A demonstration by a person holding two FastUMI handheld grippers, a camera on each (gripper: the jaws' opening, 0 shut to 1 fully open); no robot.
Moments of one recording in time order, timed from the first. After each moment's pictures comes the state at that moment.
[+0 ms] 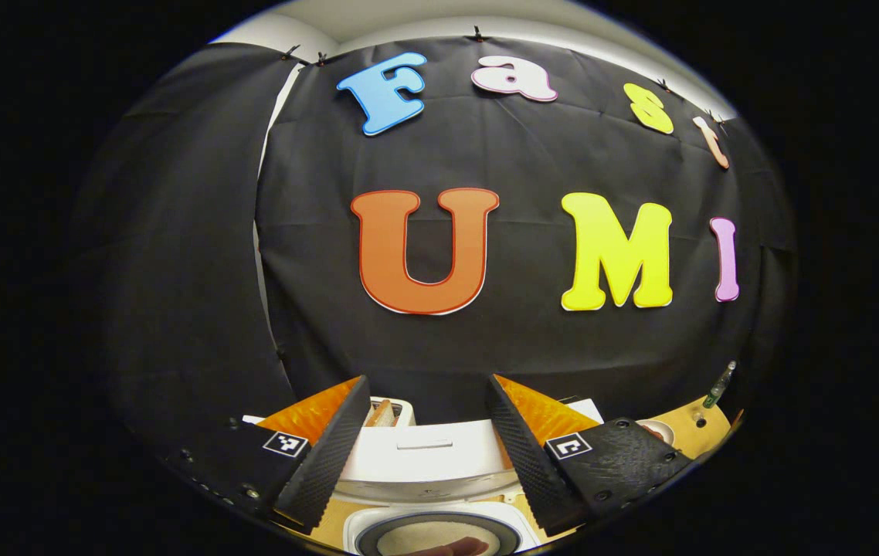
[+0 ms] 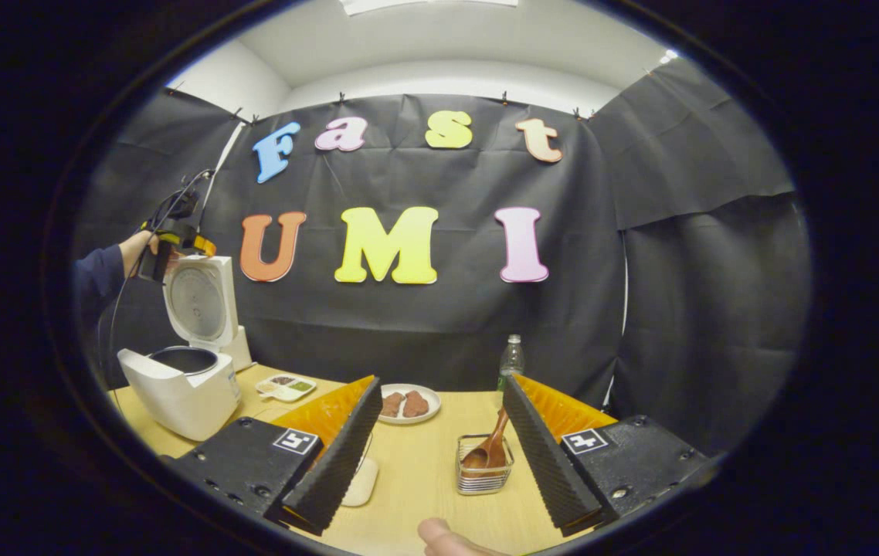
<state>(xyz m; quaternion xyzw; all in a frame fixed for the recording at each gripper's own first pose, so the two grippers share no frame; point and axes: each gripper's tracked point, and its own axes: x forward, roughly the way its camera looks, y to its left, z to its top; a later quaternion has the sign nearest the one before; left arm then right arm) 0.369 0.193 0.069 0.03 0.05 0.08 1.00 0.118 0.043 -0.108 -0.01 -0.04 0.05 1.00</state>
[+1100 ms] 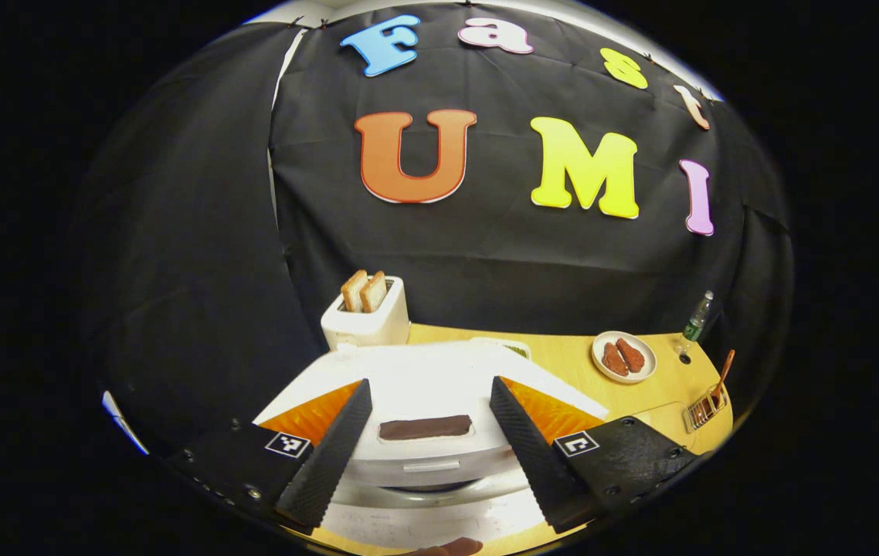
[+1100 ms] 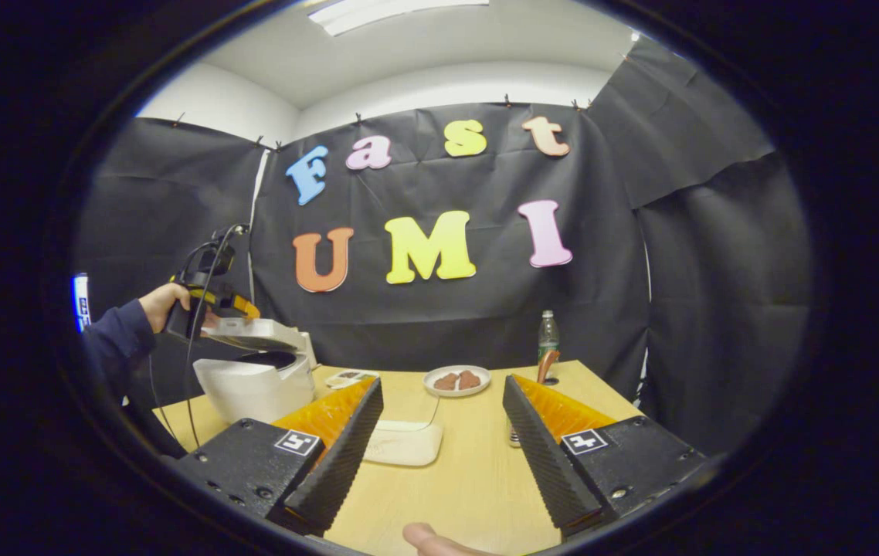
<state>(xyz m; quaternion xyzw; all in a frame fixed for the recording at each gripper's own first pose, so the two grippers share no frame) 0.218 0.151 -0.090 0.00 0.18 0.07 0.98 -0.008 0.076 -0.143 0.04 -0.03 0.14 0.99</state>
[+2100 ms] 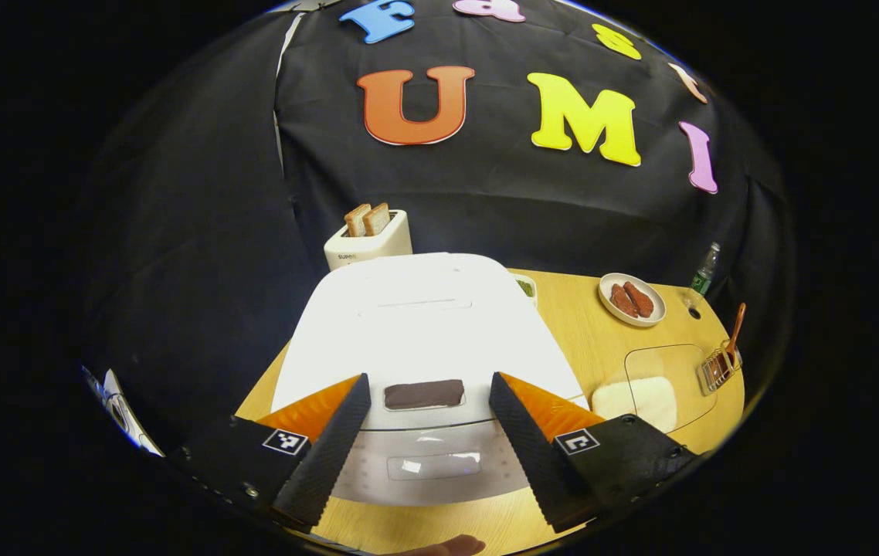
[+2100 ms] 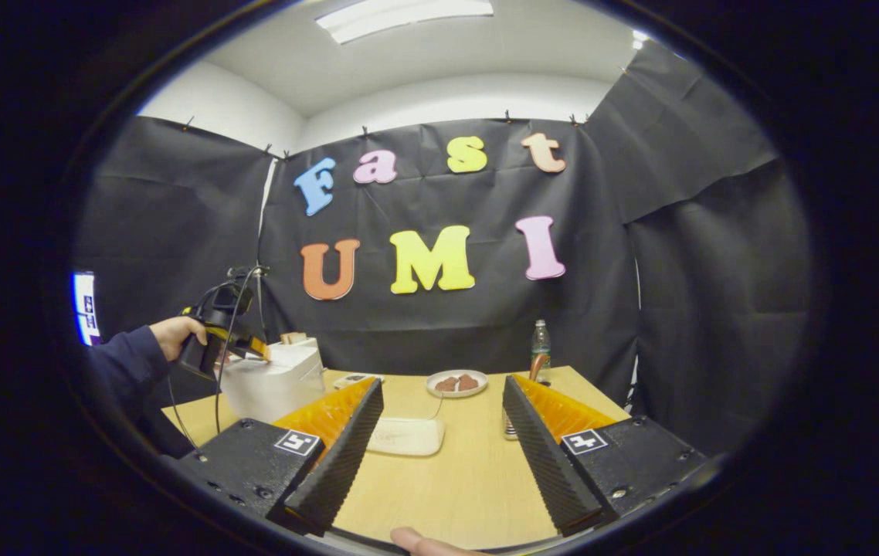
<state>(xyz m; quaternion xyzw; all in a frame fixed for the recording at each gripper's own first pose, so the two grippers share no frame) 0.169 0.144 -0.153 0.02 0.25 0.09 0.96 -0.064 0.063 -0.132 0.04 -0.06 0.13 0.99</state>
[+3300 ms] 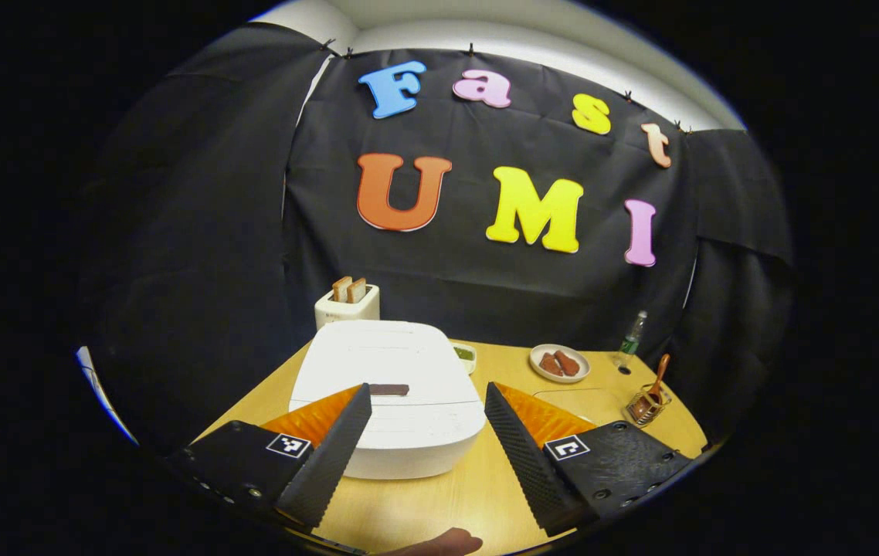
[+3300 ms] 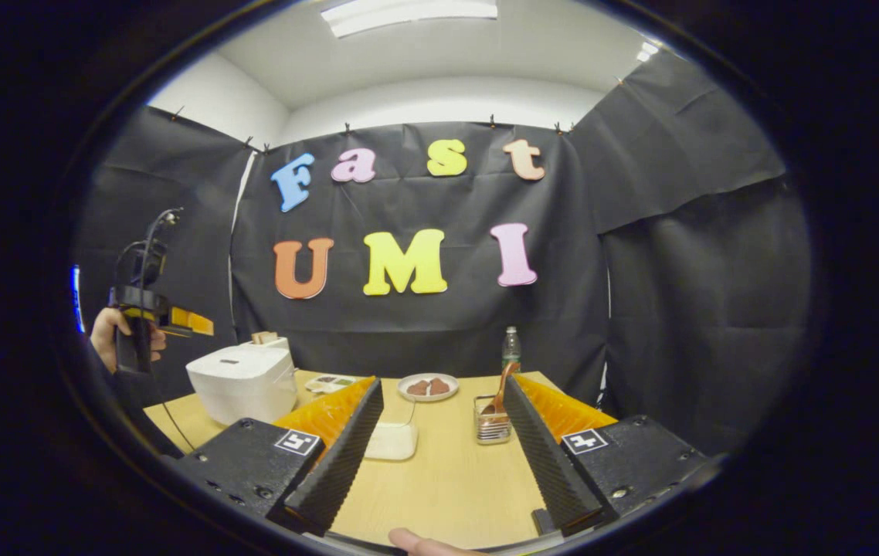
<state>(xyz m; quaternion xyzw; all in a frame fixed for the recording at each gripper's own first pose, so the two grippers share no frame) 0.045 0.086 -0.059 -0.04 0.06 0.02 1.00 -0.069 0.052 -0.108 0.02 -0.06 0.06 1.00</state>
